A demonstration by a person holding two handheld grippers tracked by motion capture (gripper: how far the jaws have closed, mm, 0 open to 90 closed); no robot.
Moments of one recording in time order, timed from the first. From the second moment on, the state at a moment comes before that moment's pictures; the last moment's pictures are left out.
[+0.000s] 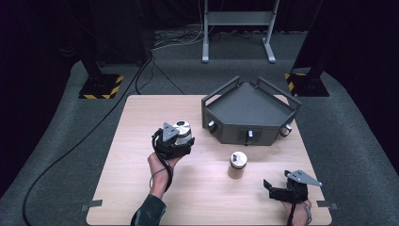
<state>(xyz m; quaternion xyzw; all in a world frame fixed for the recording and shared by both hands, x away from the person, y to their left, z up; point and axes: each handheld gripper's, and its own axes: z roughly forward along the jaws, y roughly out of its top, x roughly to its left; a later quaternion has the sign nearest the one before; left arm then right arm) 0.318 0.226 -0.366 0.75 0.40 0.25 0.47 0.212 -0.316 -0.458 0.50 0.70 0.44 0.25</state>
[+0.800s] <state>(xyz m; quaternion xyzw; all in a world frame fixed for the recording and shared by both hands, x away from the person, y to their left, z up) 0.333 0.202 -0.355 0.75 0.39 0.24 0.47 0.213 -0.313 -0.456 0.49 0.71 0.44 0.25</state>
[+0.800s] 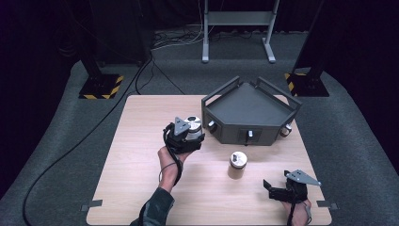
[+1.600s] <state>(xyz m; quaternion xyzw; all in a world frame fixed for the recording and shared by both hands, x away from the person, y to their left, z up) 0.353 0.179 -0.338 0.75 0.38 0.24 0.48 0.213 -0.314 -0.457 0.49 0.71 0.44 0.25</state>
